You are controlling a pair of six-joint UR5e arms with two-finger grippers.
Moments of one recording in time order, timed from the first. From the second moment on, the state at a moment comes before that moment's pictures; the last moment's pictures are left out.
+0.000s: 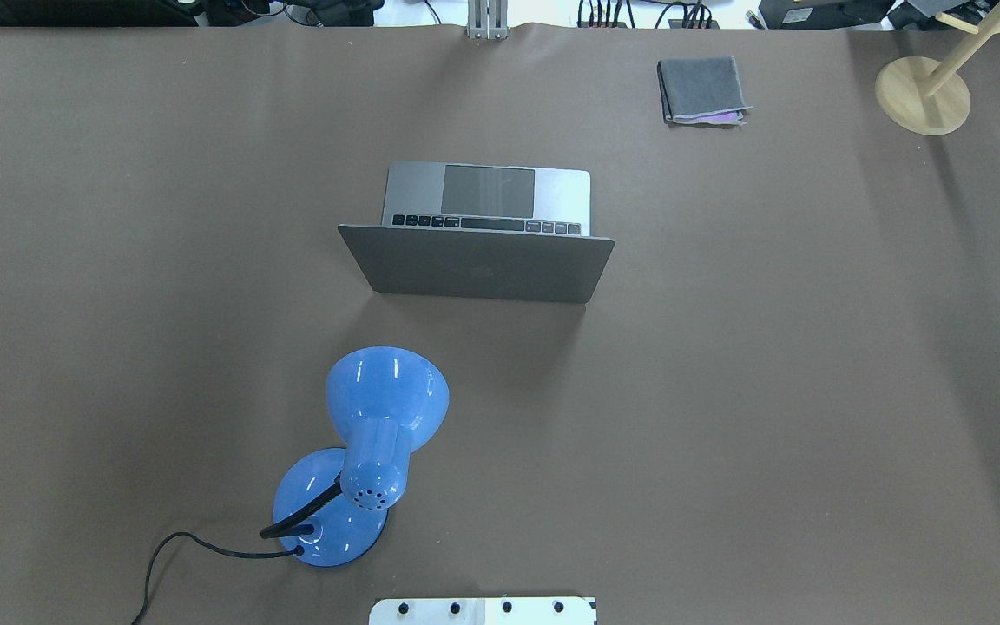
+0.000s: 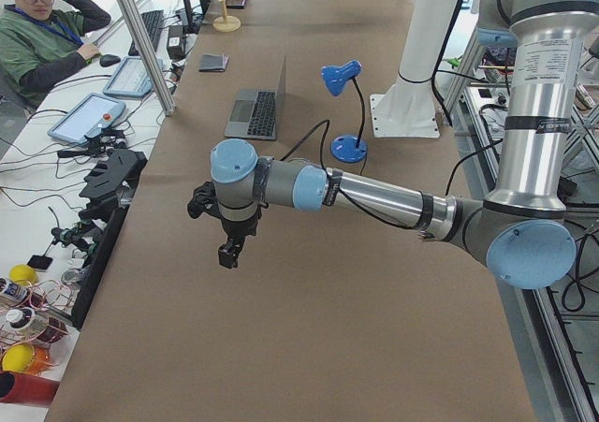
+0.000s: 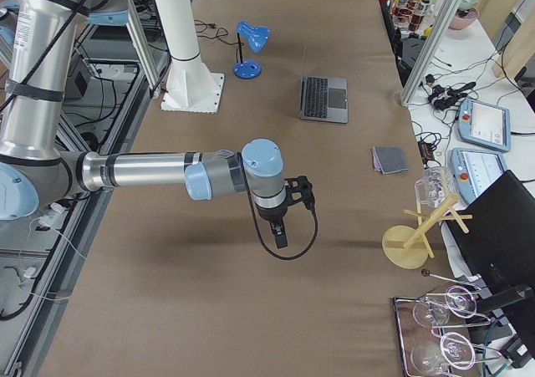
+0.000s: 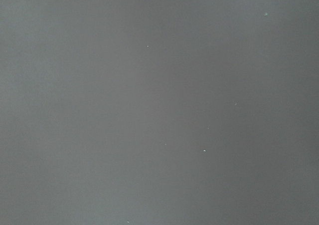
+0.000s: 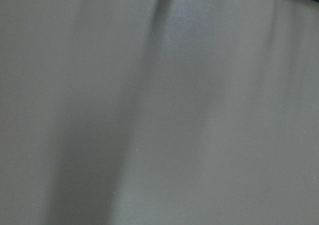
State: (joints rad) left arm -1.55 -1.62 -1.76 -1.54 -2.31 0.22; right arm 1.51 -1.83 1.90 -1.40 2.27 -0.08
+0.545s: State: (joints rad) left arm -1.55 -1.63 -1.69 -1.80 -2.31 0.22; right arm 1.51 -1.83 1.91 -1.39 2.29 -0.08
